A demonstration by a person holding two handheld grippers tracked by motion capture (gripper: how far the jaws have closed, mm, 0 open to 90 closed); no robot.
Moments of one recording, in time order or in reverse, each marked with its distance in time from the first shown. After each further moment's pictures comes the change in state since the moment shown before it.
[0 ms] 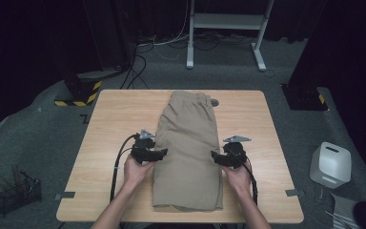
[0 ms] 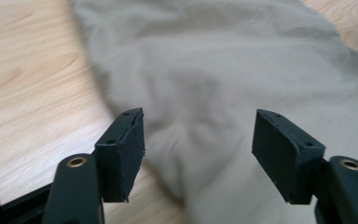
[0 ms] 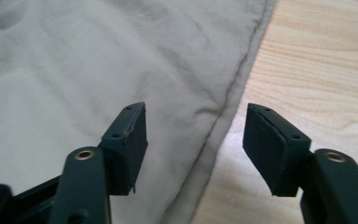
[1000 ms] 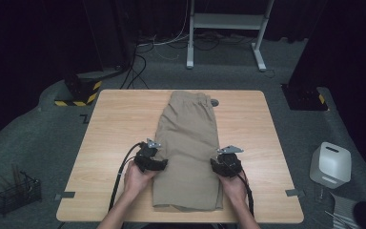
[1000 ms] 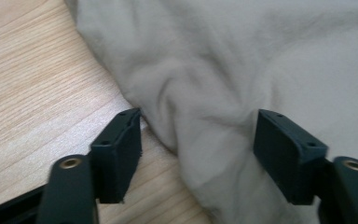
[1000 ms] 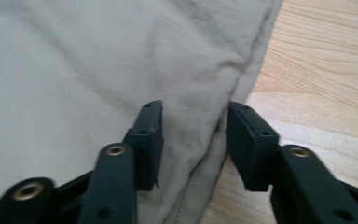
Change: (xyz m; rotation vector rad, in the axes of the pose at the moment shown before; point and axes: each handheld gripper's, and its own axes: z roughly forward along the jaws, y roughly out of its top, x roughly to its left) left arm -0.021 -0.019 0.016 0.133 0.074 0.085; right arm 0.021 -0.028 0.010 0.022 -0.073 -0.061
